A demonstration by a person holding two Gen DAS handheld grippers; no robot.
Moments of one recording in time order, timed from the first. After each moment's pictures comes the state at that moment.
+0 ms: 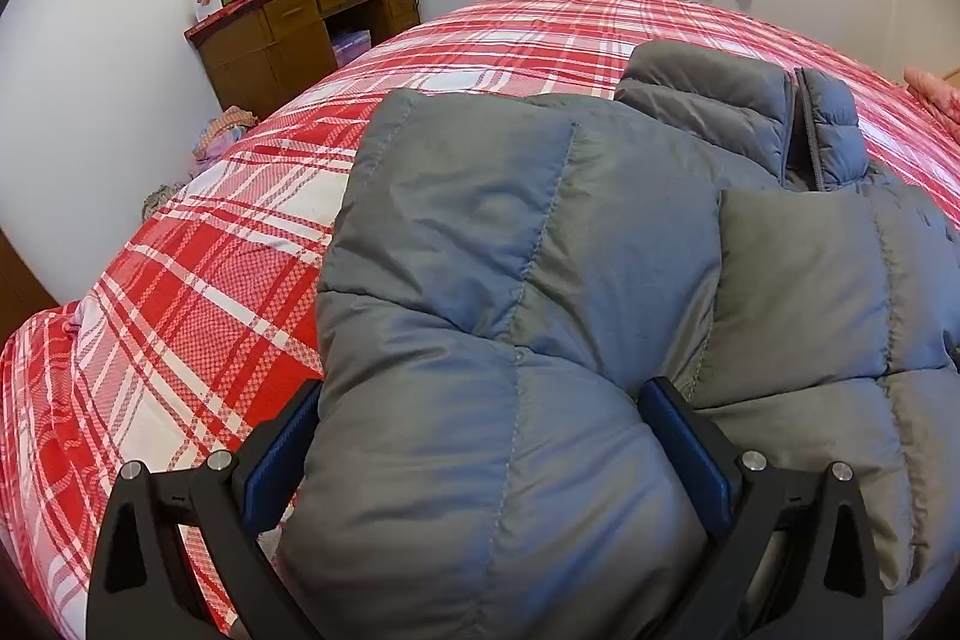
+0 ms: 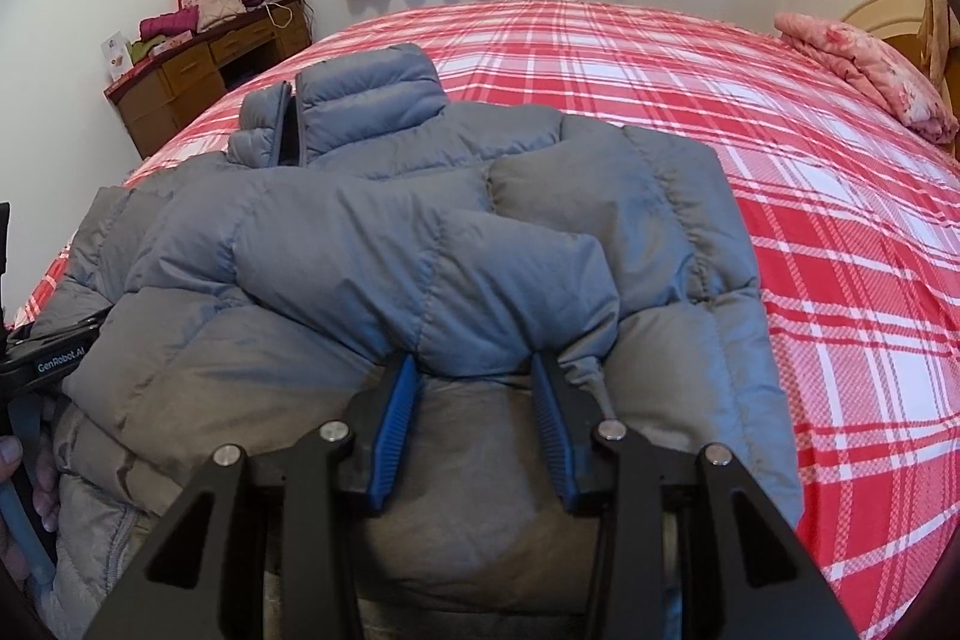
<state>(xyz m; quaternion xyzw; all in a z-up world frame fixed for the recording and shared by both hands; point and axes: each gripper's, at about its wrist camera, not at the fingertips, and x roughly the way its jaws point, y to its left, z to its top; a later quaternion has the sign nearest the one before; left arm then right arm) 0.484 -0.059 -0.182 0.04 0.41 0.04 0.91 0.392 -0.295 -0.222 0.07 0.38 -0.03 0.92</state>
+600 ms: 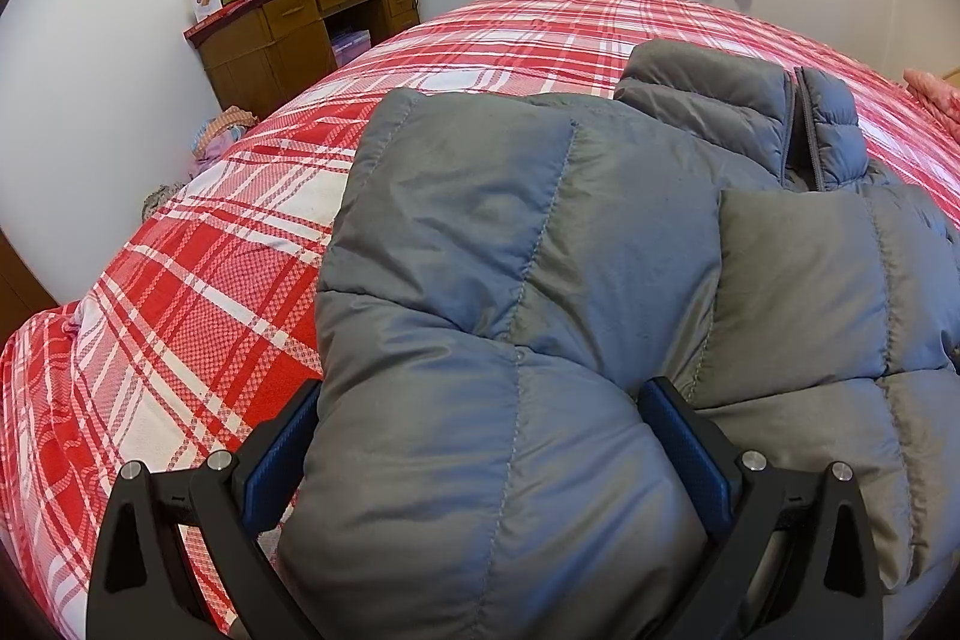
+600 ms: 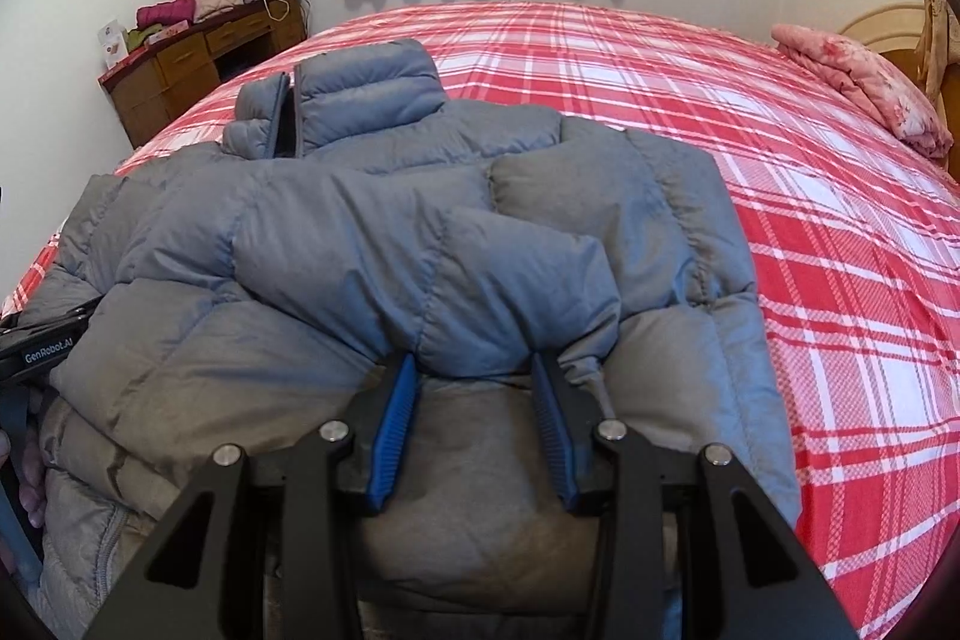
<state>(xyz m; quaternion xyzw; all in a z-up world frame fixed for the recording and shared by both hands) 0.484 -0.057 -0.181 0.04 0.41 0.04 0.91 0.394 -0.291 -0.222 0.05 0.39 -0.04 0.92</state>
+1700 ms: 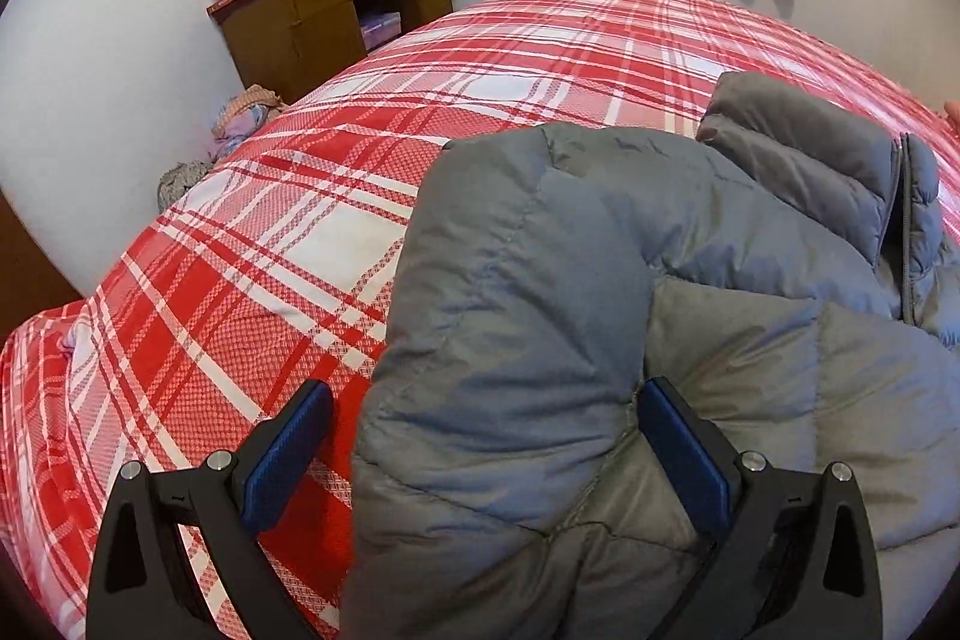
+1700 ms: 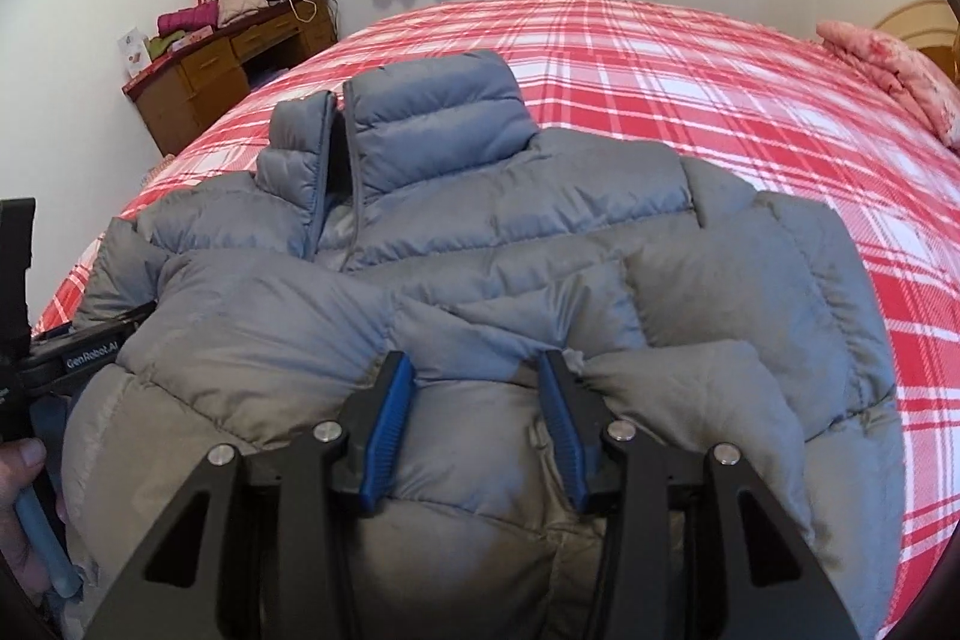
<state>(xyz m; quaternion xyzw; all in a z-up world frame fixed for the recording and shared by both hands) 0.541 -0.034 -0.181 0.03 0.43 0.08 0.90 0.448 -0.270 -0.220 0.08 0.39 0.01 0.92</state>
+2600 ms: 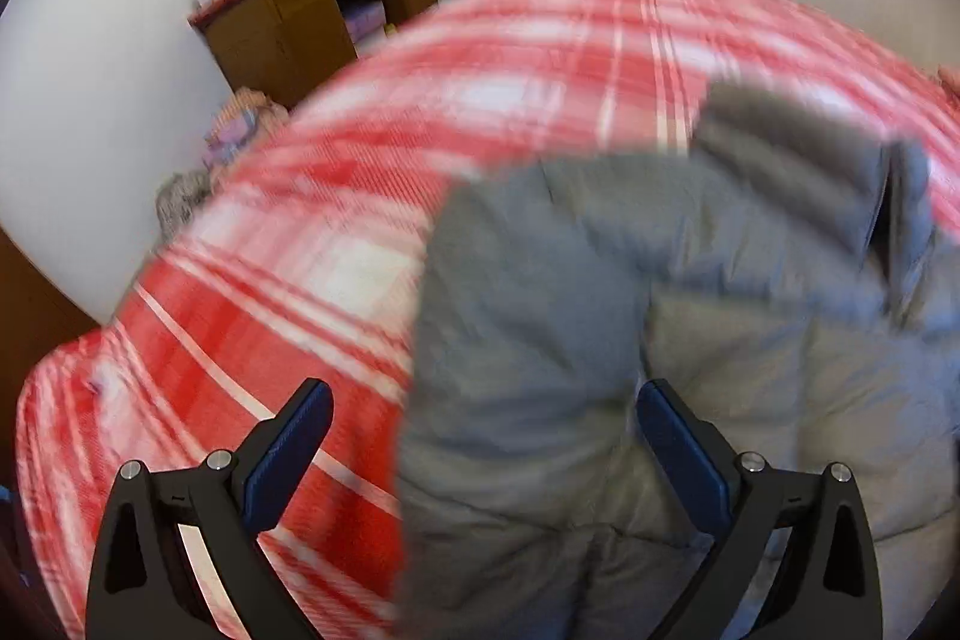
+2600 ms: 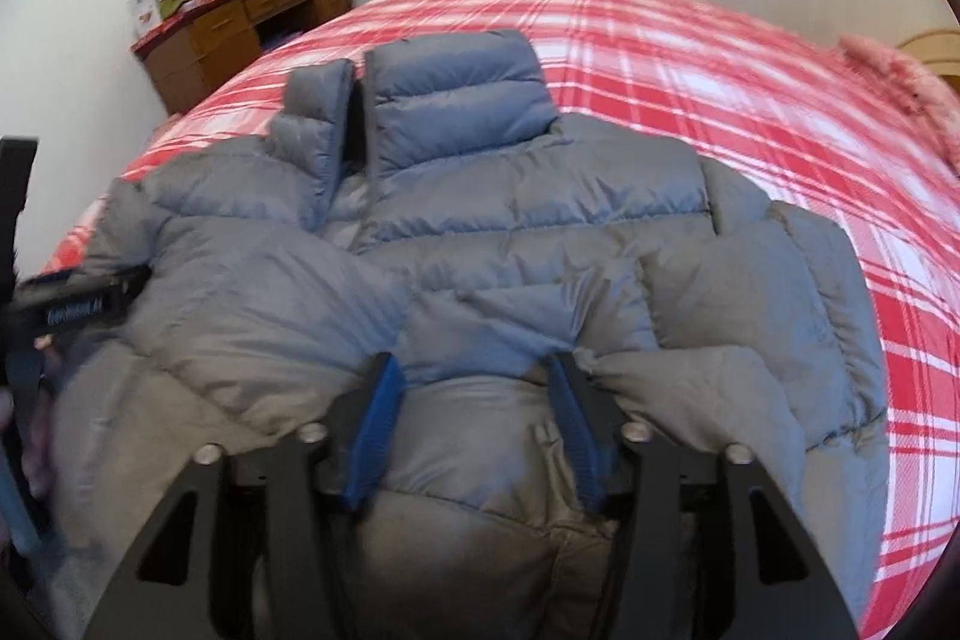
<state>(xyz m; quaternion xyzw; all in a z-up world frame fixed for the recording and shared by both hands) 0.551 -0.027 -0.140 0.05 0.44 0.06 0.90 0.453 -0.274 -0.203 0.07 0.43 0.05 0.90</state>
